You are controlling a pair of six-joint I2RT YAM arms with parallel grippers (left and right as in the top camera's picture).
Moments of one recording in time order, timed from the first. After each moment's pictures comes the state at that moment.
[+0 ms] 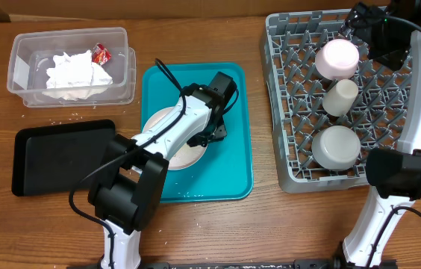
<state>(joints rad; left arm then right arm) -0.54 2.05 1.49 -0.93 -0.11 -0.78 -0.10 2.16 2.62 -1.63 -0.15 0.46</state>
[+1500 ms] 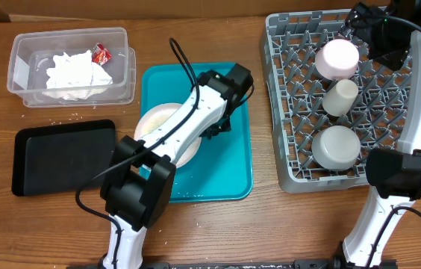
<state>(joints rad) -0.60 2.10 1.74 -1.24 -0.31 -0.78 -0.10 2.16 2.62 -1.63 -0.15 0.46</state>
